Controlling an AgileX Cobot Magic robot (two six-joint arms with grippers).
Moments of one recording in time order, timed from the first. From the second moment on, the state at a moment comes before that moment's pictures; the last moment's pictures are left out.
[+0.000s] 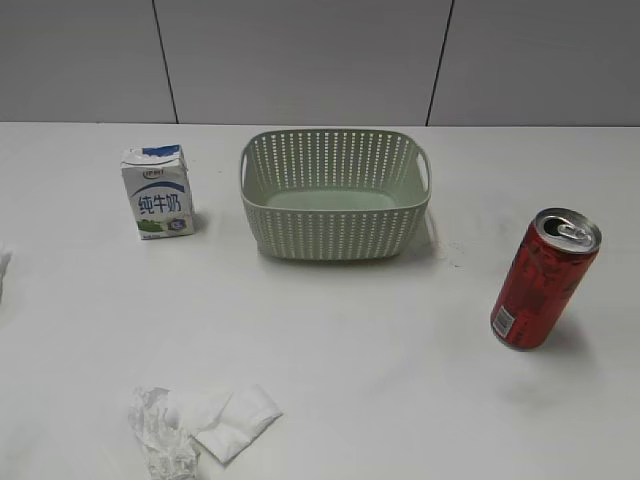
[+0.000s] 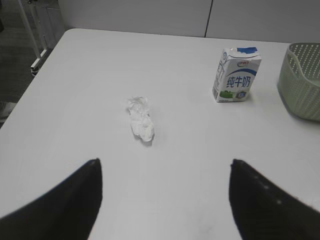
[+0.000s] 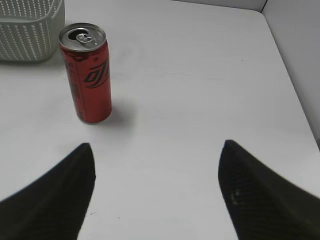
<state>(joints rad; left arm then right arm) -0.04 -0.01 -0.50 -0.08 1.03 0.04 0.06 0.00 -0.42 0.03 0.95 -0.09</state>
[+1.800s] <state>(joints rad) -0.49 1.81 -1.65 -0.08 0.81 -0.07 0.06 0.00 -0.42 0.03 0.95 -0.09</state>
